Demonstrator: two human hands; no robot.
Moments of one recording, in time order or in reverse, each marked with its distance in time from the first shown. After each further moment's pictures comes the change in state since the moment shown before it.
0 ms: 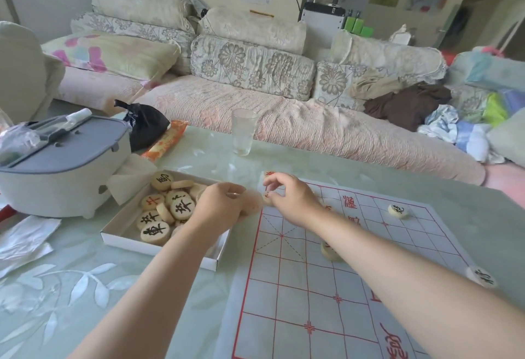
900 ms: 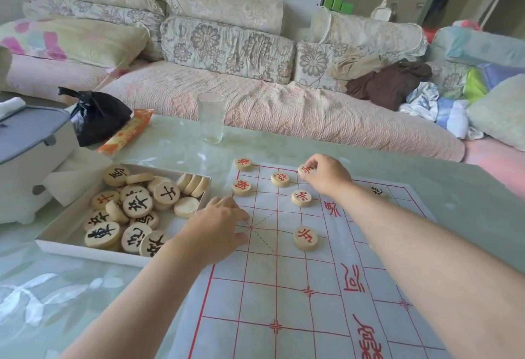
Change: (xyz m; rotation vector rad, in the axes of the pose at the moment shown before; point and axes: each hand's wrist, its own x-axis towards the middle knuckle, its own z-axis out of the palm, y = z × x) left_hand -0.009 -0.023 0.053 1.066 -0.270 0.467; right_hand 0.027 0.128 -0.070 -0.270 0.138 0.374
